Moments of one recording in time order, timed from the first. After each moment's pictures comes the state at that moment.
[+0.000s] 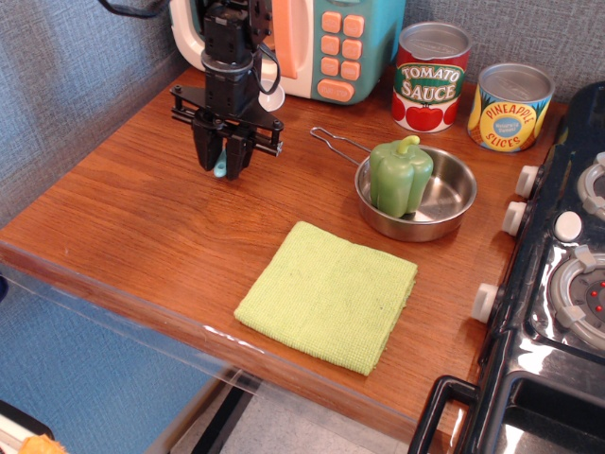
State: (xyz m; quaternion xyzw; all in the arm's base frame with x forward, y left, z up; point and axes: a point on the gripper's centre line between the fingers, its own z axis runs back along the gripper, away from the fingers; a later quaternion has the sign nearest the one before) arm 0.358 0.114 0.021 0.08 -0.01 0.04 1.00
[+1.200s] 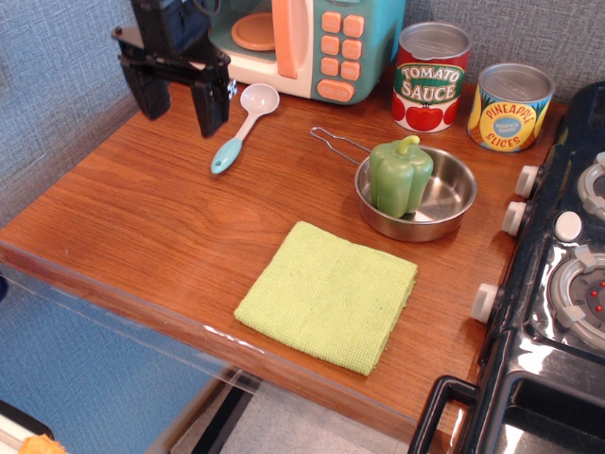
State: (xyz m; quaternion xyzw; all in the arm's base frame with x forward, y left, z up) arm 0.319 0.117 0.091 0.00 -0.07 0.00 1.00
